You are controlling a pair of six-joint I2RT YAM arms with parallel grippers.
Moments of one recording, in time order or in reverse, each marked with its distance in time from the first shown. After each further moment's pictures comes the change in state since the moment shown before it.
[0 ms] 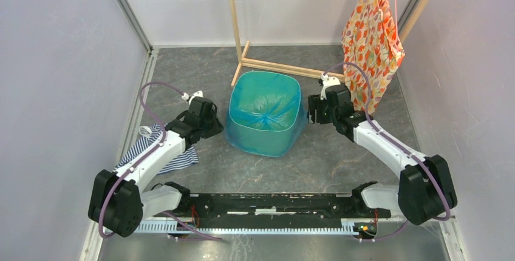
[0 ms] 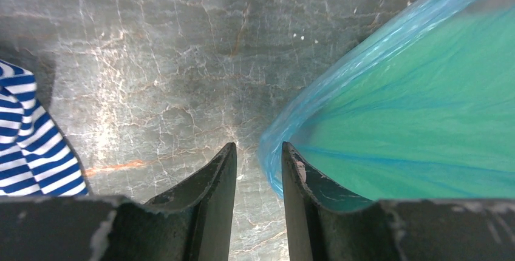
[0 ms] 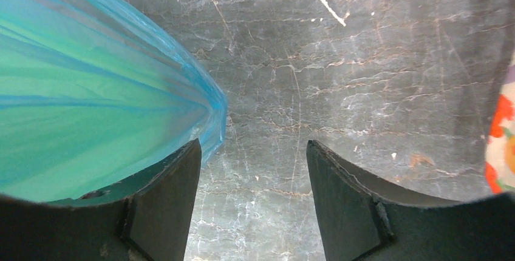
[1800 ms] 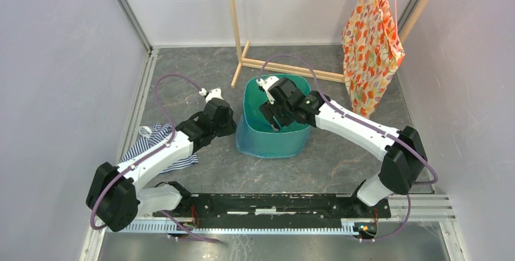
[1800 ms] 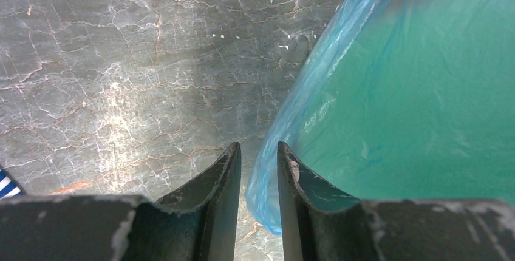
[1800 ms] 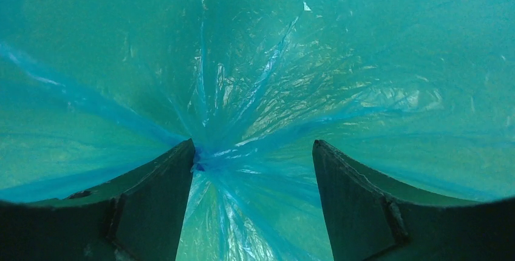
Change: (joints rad) left arm -0.207 0.027 0.071 0.052 -0.104 0.027; right arm 0.439 0.278 0.573 -0.496 0.111 -0.142
